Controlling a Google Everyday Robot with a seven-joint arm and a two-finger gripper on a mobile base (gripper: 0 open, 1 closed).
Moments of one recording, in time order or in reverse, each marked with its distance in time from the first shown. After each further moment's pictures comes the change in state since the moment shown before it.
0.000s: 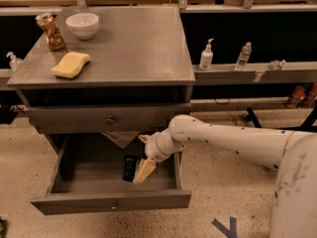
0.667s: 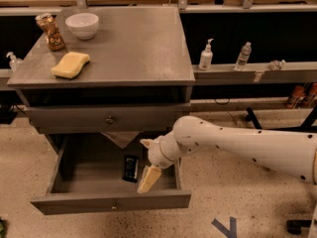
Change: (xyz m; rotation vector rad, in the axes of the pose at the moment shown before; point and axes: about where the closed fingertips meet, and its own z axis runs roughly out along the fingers) arm -0.015 0.041 -0.043 -0.014 0.044 -0.037
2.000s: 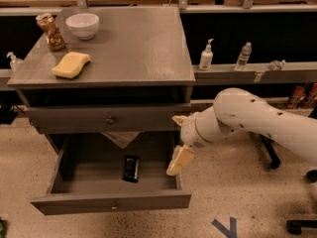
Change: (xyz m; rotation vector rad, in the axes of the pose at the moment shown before) arm 0.009 -0.019 -0.155 0.158 0.094 0.059
